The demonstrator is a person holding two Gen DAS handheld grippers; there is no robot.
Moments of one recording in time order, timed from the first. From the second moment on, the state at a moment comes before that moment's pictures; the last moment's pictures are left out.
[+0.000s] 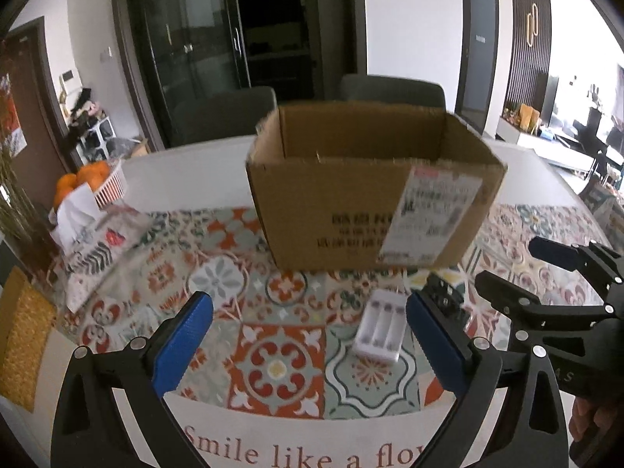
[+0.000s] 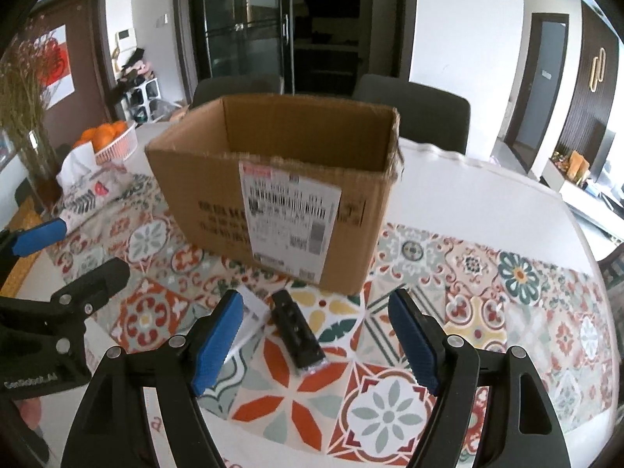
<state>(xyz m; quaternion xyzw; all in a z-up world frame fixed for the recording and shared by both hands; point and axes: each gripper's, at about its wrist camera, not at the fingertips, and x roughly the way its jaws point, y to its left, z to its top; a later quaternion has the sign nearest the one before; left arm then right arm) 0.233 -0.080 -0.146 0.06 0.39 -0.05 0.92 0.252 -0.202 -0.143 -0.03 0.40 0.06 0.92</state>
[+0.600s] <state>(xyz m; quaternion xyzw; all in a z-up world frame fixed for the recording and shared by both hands) 0.236 -0.089 -0.208 0.07 0.43 -0.05 0.90 0.264 -0.199 -0.212 -0.06 0.43 0.11 0.90</state>
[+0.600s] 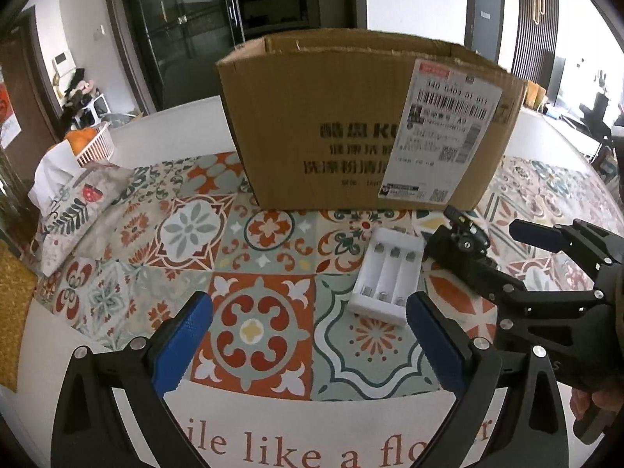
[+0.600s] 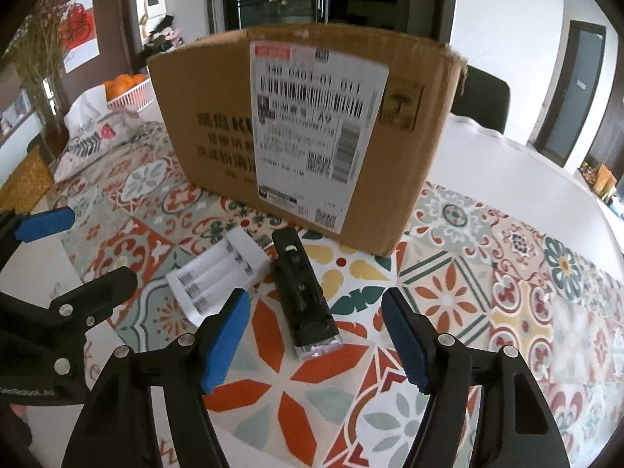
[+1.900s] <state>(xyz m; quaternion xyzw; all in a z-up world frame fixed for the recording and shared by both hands) 0.239 -0.102 -0.225 0.10 0.41 -0.15 0.89 0.242 -0.208 -0.216 -0.01 0.43 0.07 0.90</state>
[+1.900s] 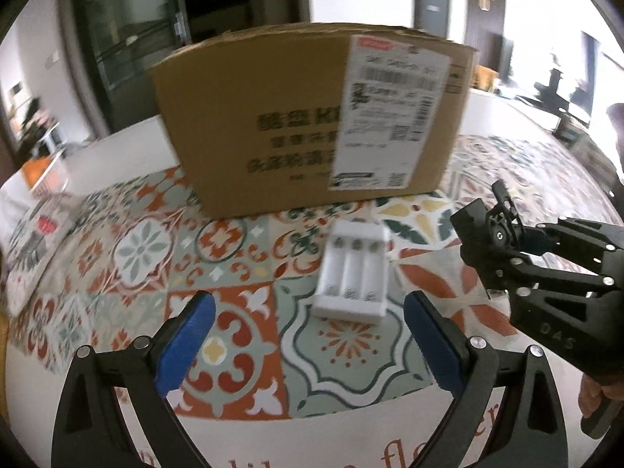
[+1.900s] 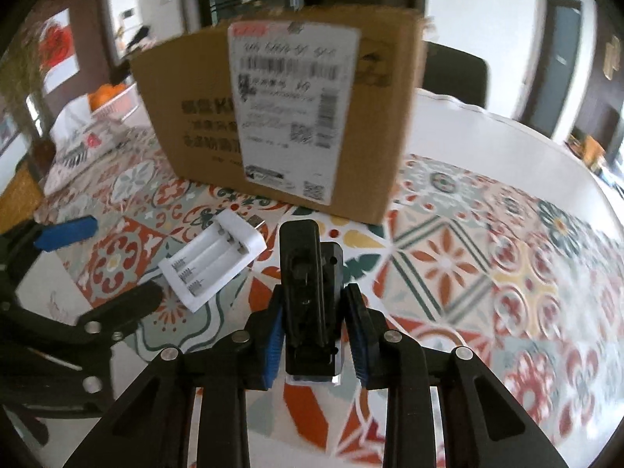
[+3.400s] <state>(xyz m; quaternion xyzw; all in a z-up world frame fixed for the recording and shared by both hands) 0.253 -0.106 -0.212 0.08 0.40 -0.19 0.89 0.227 -0.218 -0.206 0.07 0.43 0.01 0.90</state>
